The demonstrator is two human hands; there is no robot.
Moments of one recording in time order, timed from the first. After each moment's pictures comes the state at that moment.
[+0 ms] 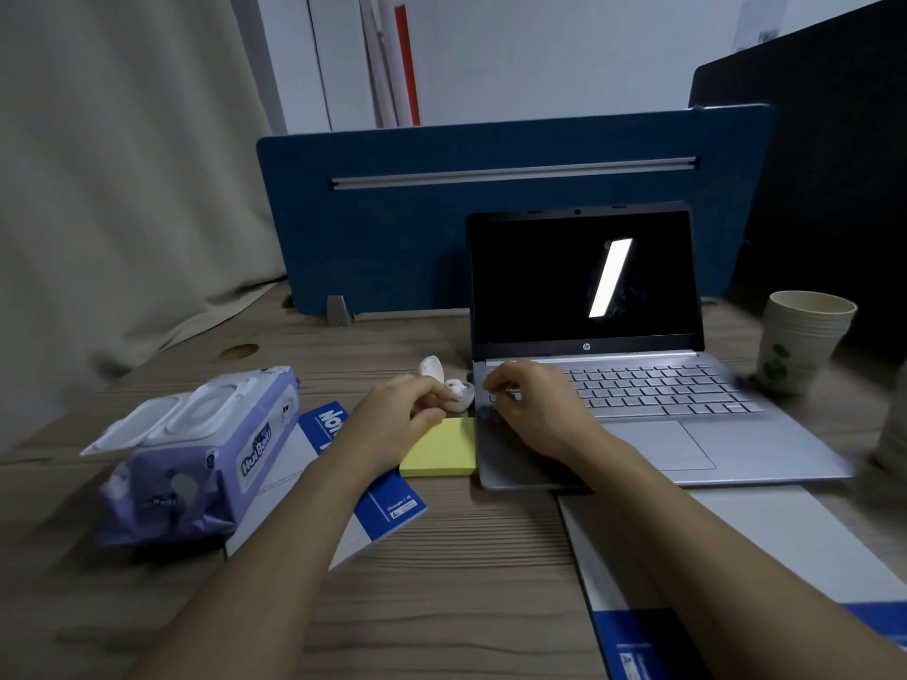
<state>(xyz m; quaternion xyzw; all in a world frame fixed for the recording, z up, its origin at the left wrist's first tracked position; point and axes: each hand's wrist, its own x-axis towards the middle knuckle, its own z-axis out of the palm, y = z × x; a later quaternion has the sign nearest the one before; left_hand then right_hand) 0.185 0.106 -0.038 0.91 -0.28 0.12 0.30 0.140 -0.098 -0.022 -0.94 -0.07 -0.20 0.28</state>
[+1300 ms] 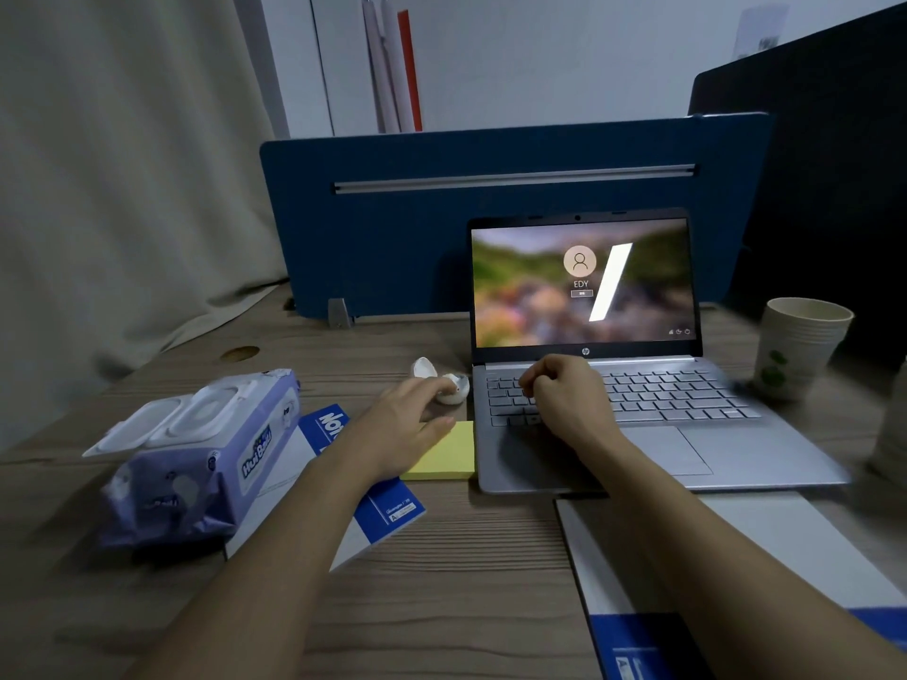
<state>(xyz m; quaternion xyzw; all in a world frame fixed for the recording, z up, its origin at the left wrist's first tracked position) 0.186 0.105 -0.039 0.93 -0.28 0.08 0.22 0.143 -0.114 -0.018 -0.87 0.10 -0.21 0.44</state>
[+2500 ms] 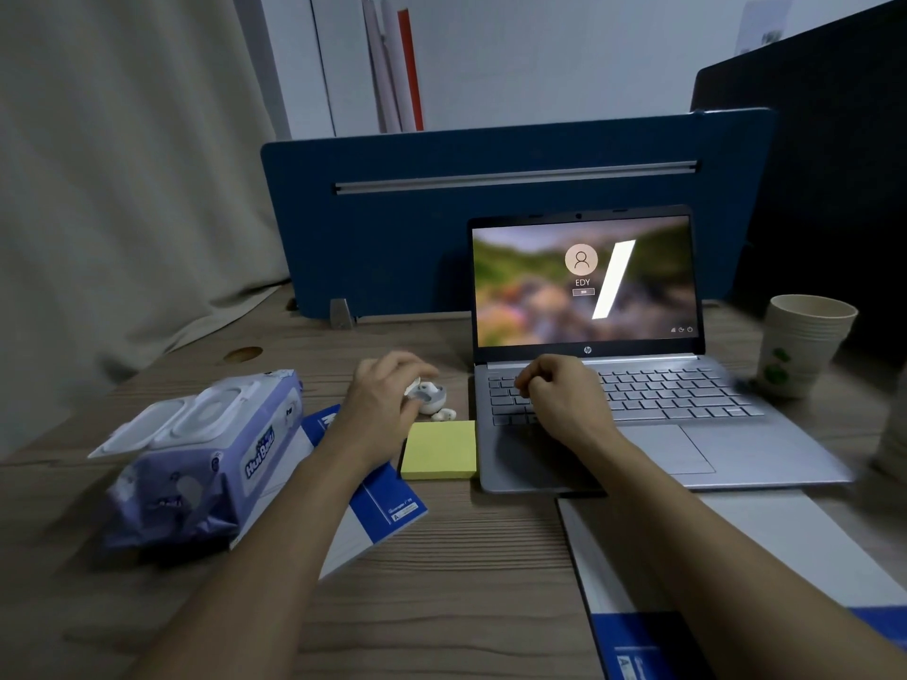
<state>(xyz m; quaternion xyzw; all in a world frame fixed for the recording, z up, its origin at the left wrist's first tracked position) 0.192 0.113 -0.033 0.90 -0.27 0.25 0.23 0.140 -0.110 -0.016 -0.88 0.07 -0.21 0.42</state>
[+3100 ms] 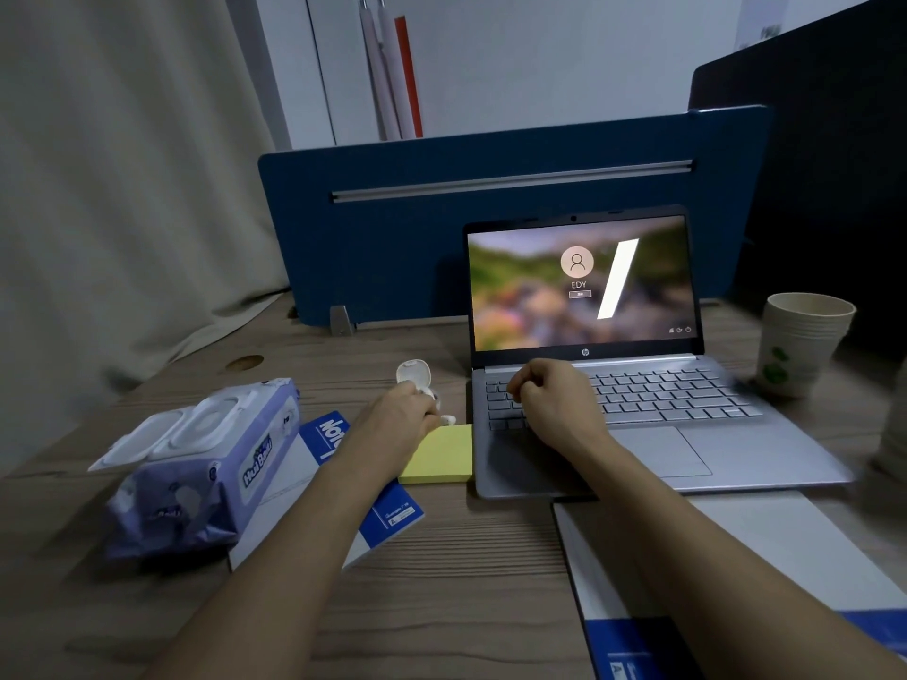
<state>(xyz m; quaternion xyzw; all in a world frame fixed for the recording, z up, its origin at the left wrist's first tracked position) 0.196 0.095 -0.041 0.94 -0.26 0.17 0.11 0.143 -0.109 -0.019 -0.88 0.07 -0.21 0.41</state>
